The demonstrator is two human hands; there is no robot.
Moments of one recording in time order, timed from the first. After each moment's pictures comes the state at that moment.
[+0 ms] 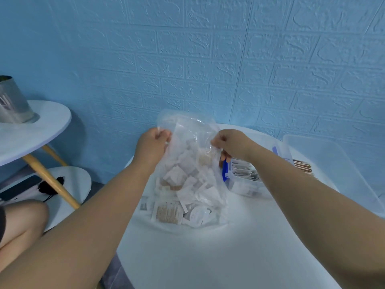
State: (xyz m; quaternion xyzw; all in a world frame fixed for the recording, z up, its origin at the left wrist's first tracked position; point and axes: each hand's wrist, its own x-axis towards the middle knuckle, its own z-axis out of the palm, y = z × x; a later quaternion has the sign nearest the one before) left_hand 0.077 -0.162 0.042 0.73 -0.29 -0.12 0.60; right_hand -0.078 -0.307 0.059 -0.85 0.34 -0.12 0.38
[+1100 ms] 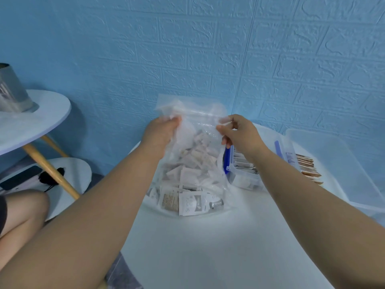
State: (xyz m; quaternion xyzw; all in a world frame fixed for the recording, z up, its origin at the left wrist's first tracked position) left_hand 0.075 -0.182 0.049 0.68 -0.21 -0.24 0.66; right_hand -0.085 -0.297 0.052 -0.75 0.31 -0.32 0.49
